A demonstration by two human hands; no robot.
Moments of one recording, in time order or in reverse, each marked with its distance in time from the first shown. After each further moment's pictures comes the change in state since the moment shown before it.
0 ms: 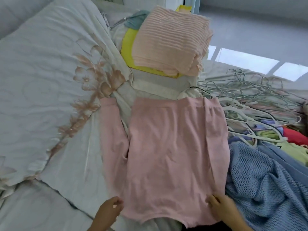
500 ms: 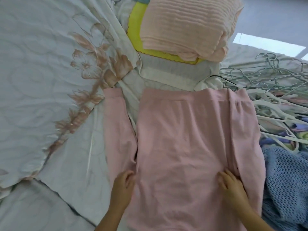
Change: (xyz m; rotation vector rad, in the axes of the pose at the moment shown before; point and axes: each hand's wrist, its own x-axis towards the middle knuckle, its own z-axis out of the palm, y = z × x) left_hand 0.088 0.024 0.011 -0.088 0.384 0.218; right_hand 0.105 -0.014 0.031 -0.231 0.185 -0.143
